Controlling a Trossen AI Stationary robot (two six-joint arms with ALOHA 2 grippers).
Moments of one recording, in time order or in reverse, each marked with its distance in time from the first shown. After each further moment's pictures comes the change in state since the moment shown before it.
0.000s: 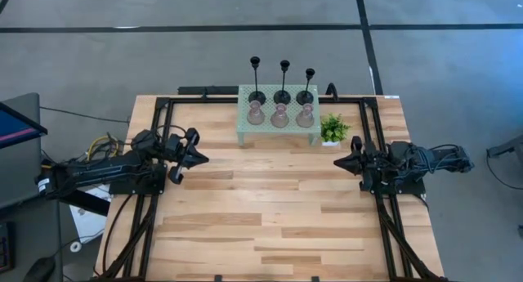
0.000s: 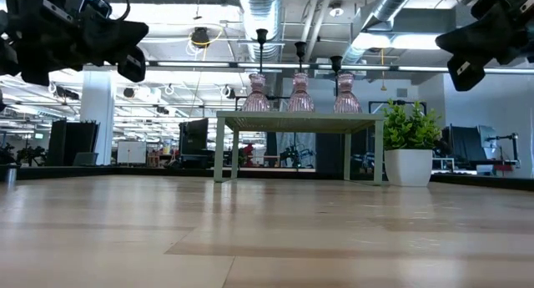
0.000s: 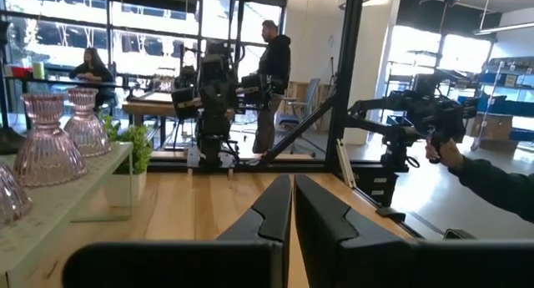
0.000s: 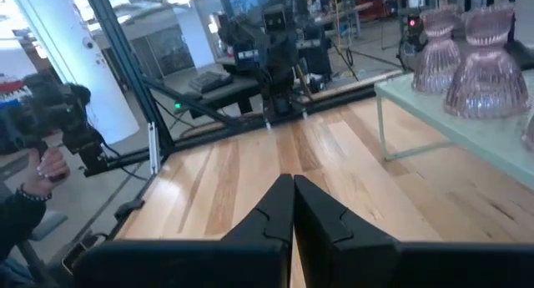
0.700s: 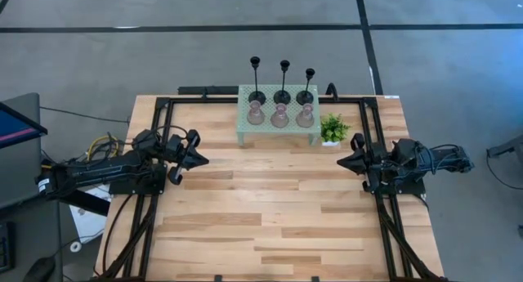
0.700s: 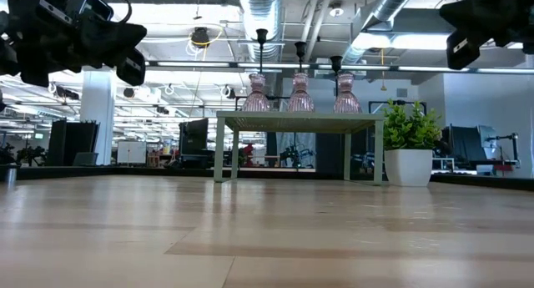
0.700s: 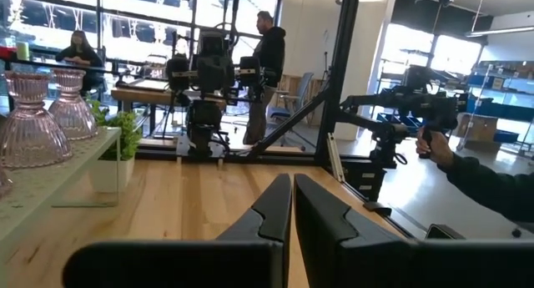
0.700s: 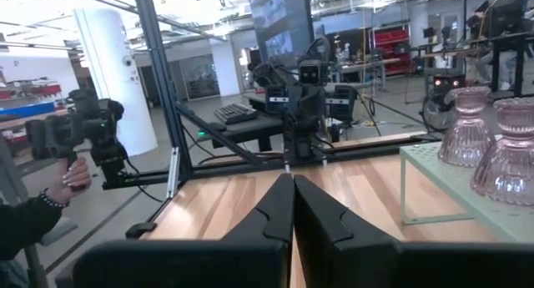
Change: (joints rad) left arm 0.000 -0.010 0.000 -0.037 0.024 -0.029; right arm 0.000 0.000 0.000 0.155 -0.069 -0.142
